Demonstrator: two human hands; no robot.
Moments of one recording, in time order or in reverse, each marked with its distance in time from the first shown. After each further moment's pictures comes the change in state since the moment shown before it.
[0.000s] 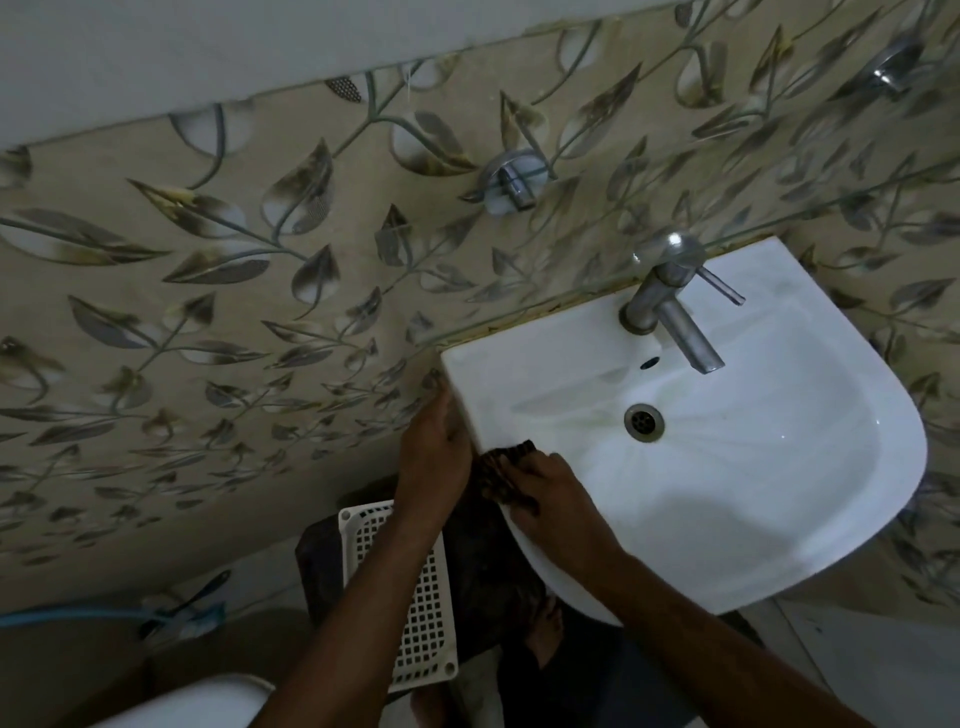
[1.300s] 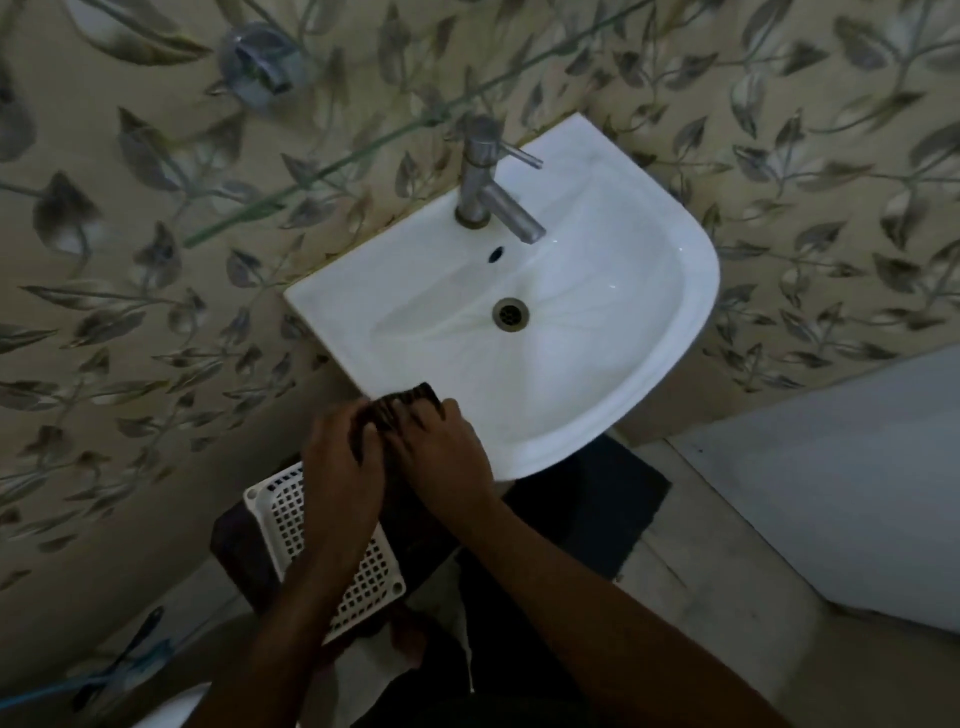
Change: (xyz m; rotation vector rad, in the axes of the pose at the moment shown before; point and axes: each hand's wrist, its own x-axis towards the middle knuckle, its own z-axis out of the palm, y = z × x) left_hand -0.096 -0.033 0.017 0.231 -0.013 0.239; right_hand -0.056 -0.047 0.030 -0.367 0.384 0.128
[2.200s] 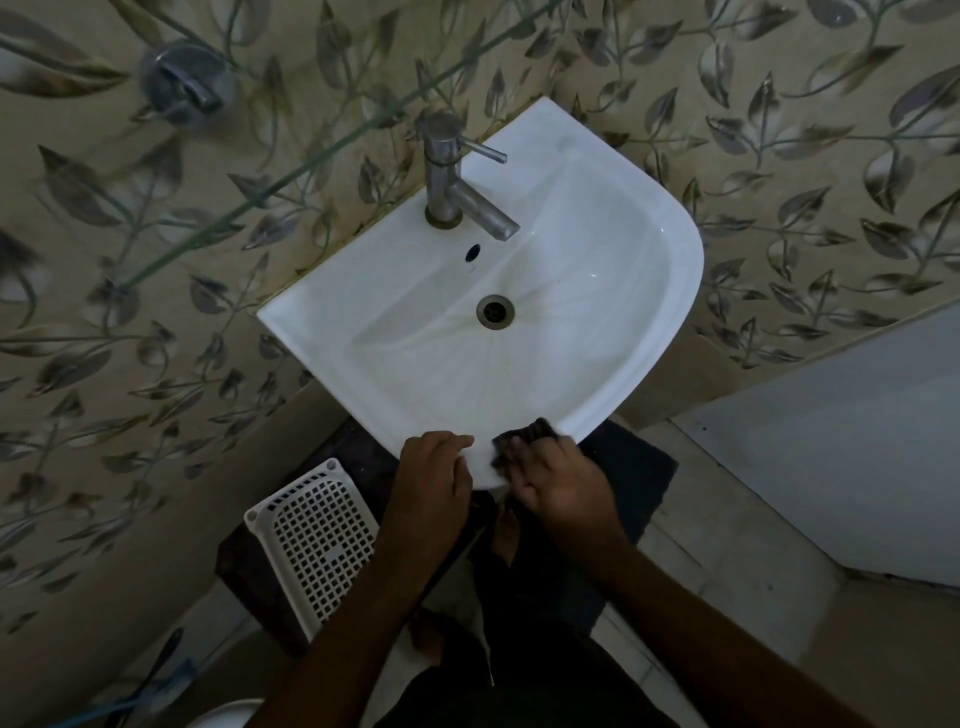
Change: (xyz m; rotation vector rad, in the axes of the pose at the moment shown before) left_hand -0.021 0.017 0.066 0.168 -0.272 0.434; right_hand -0.089 0.102 -0.048 -0.209 0.083 -0.101
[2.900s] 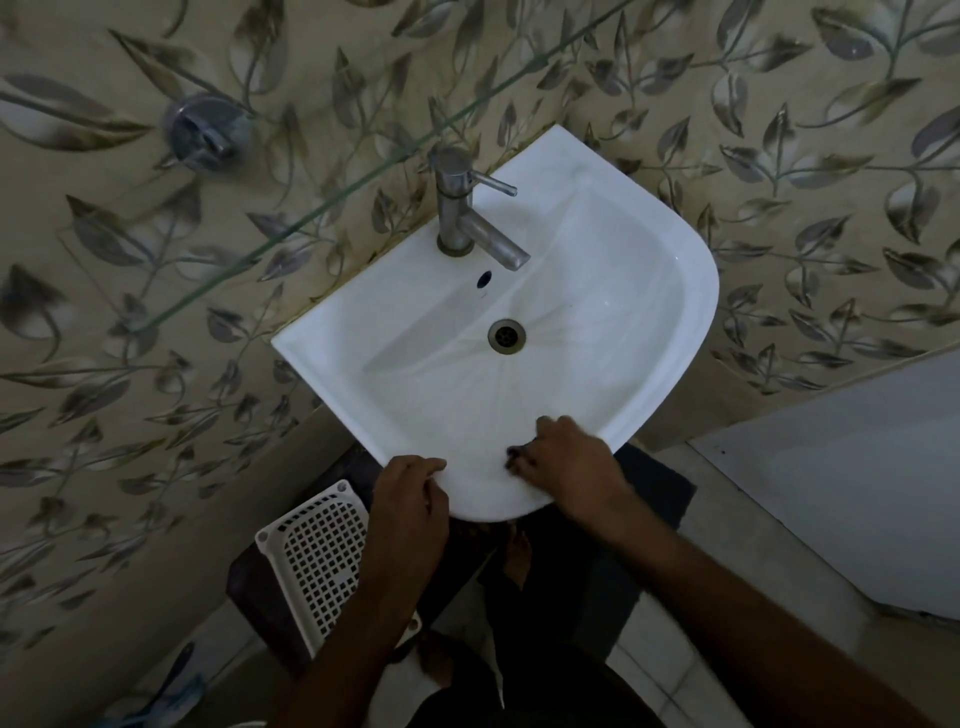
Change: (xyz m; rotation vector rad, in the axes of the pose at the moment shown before) left_hand 0.007 -0.008 -0.019 -0.063 0.037 -0.264; right_hand 0.078 0.029 -0.014 -0.040 -0.678 0.291
